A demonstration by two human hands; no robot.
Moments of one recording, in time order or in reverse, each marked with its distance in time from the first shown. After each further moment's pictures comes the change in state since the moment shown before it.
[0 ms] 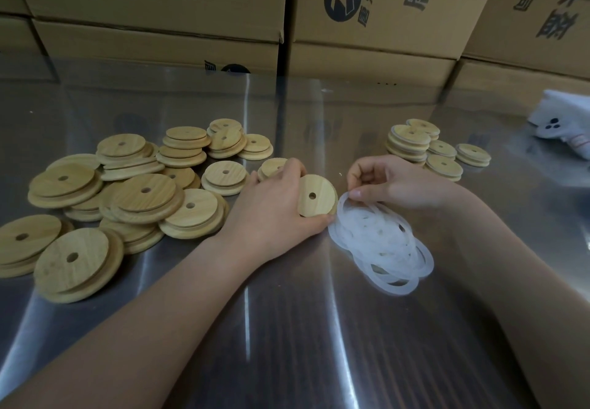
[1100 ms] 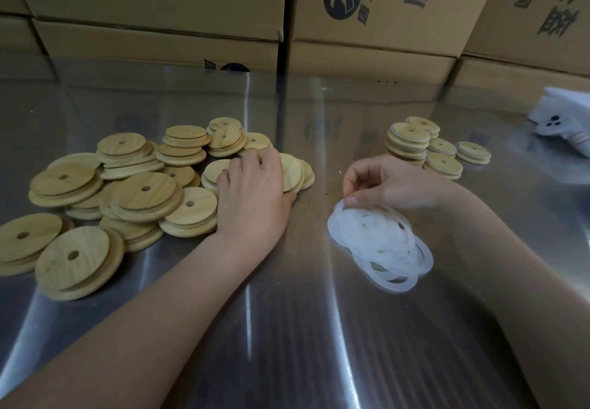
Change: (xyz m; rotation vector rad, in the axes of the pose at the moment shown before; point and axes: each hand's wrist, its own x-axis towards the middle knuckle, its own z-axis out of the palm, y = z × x) left_hand 0.002 -0.003 0.000 0.266 0.157 -0.195; right_hand 0.000 -0.004 0.003 -0.123 -0.007 0.014
